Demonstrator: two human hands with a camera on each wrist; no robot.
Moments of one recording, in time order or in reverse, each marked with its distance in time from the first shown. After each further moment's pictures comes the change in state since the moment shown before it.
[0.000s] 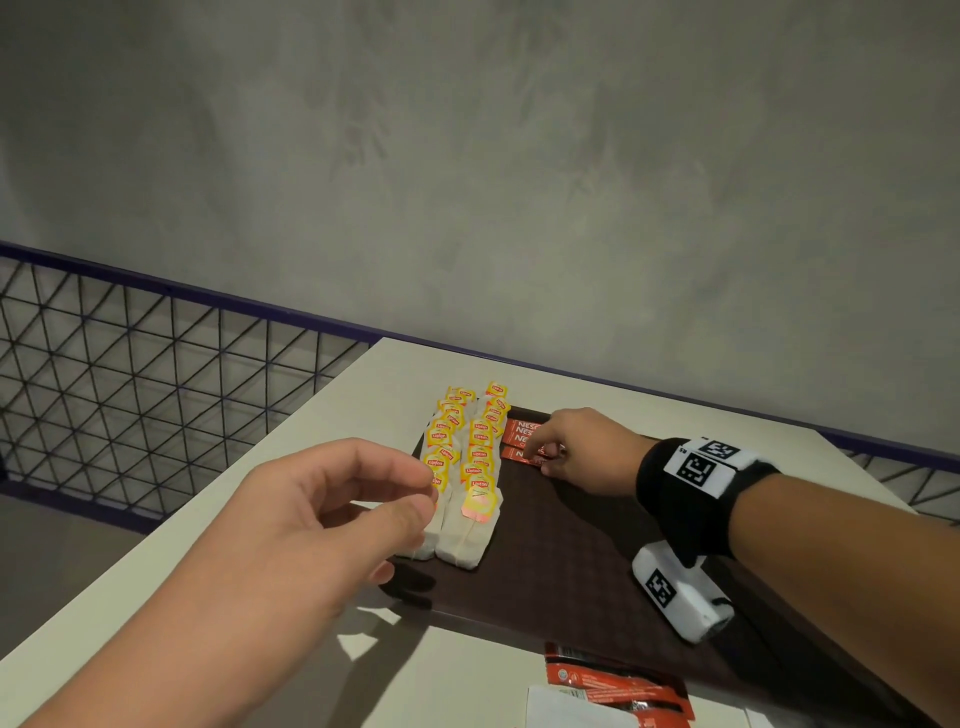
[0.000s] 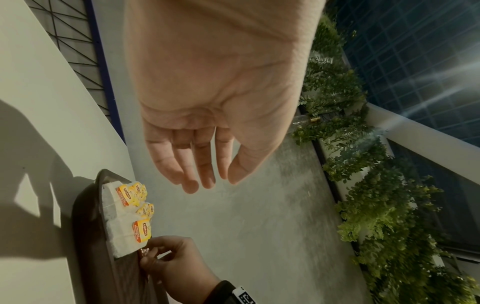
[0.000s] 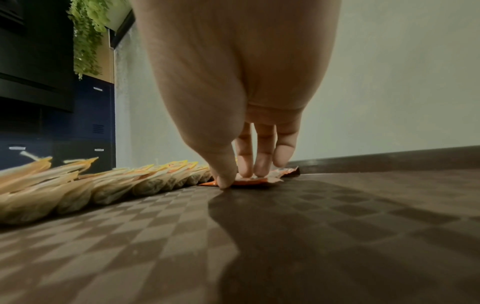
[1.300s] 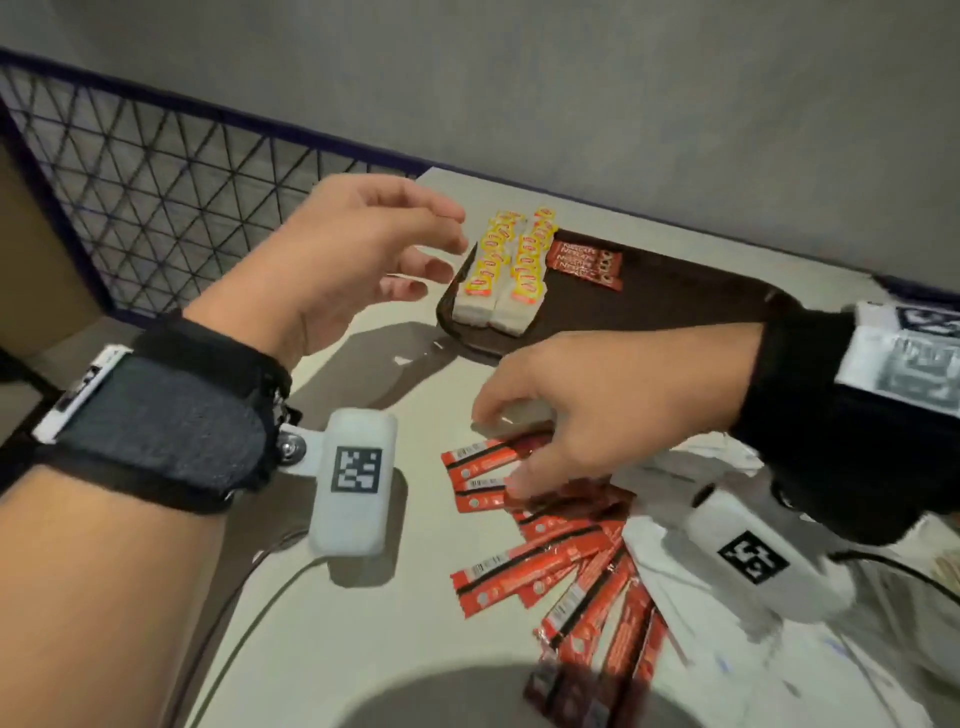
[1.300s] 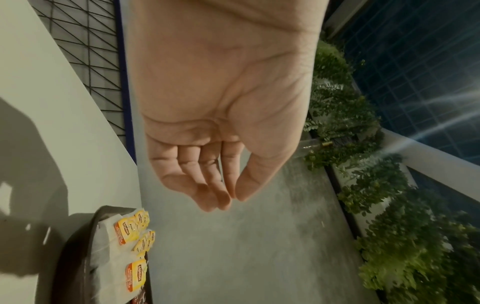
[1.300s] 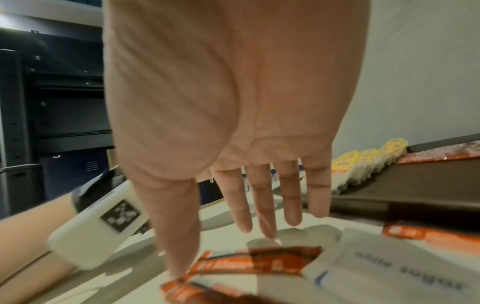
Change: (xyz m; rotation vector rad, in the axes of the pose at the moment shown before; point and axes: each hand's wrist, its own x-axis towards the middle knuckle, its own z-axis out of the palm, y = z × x) left_hand -0.008 0.019 -0.024 0.054 -0.032 -0.100; right_hand -0.170 -0.156 -0.036 0.029 -0.385 -0.386
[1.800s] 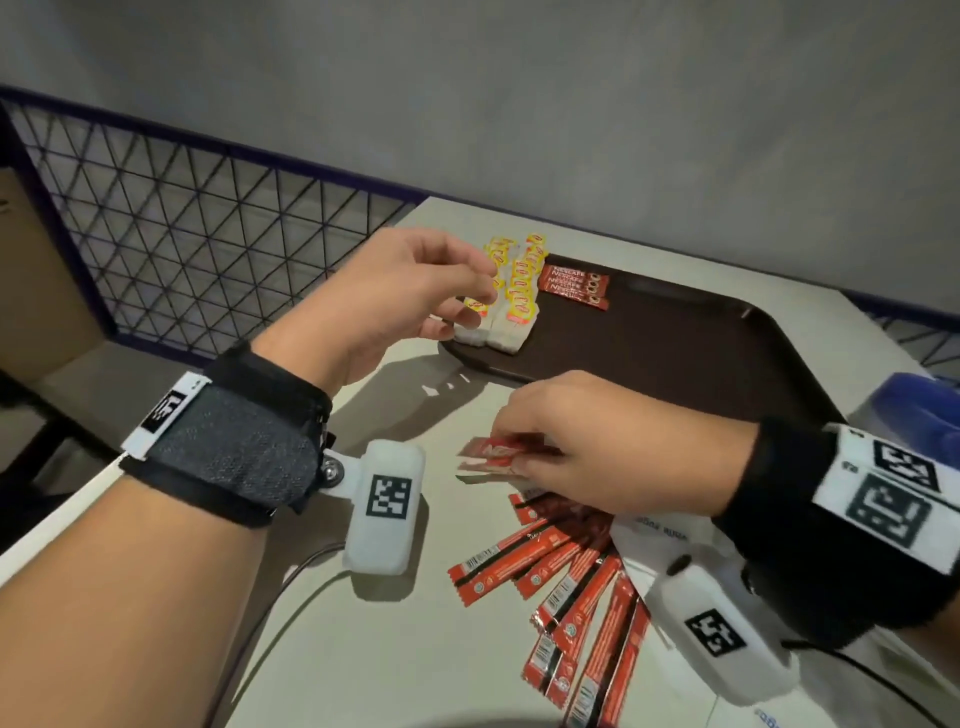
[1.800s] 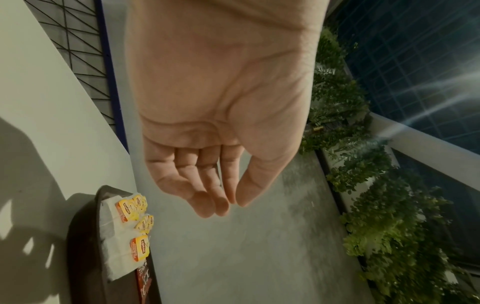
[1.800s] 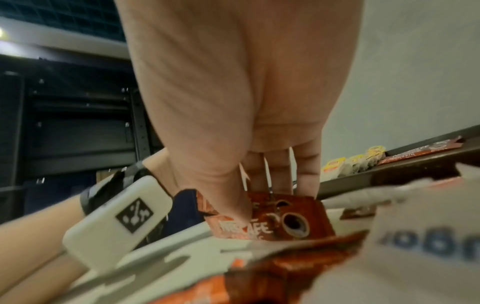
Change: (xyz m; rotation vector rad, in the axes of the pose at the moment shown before) left_hand -0.004 -0.003 0.016 0.054 -0.096 0.016; right_hand -0.019 -0.011 0.033 0.048 0.280 -0.025
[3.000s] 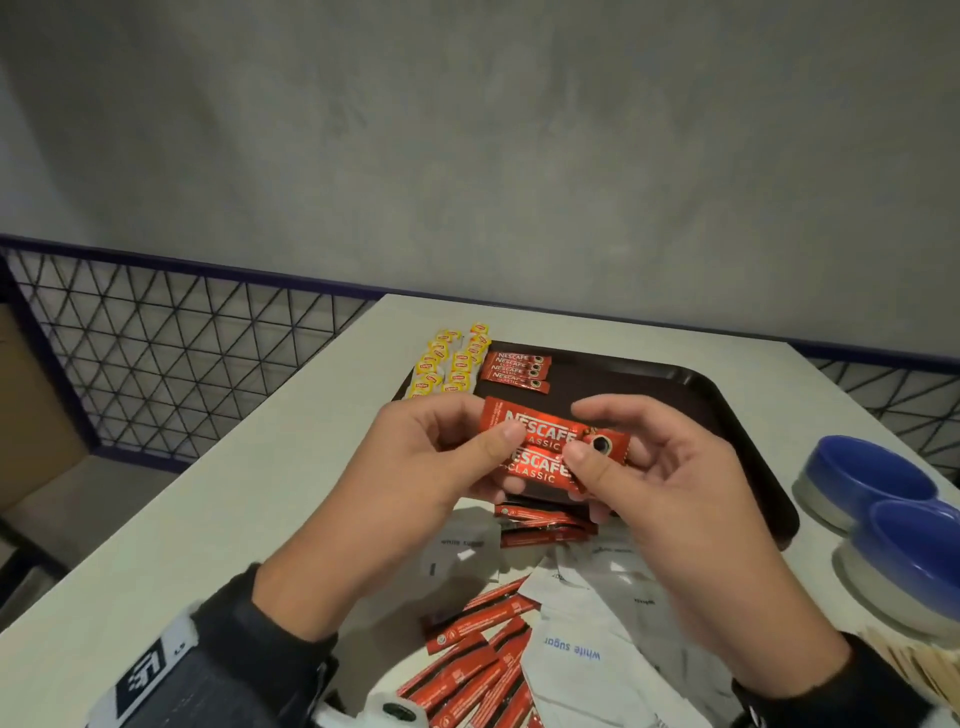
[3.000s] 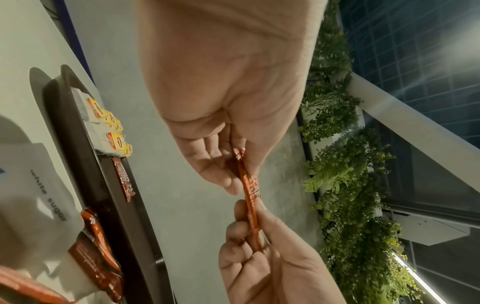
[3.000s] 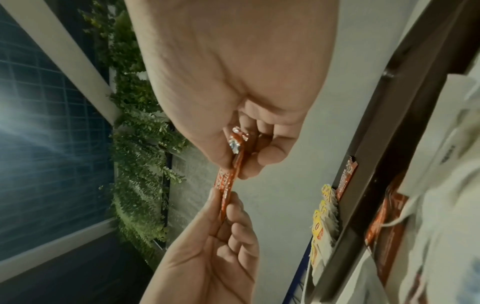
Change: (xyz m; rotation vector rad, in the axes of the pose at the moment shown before) left_hand -0.029 0.009 0.091 -0.176 -0.090 0.101; right_hand -0.071 0.049 0.005 1.271 0.945 0.240
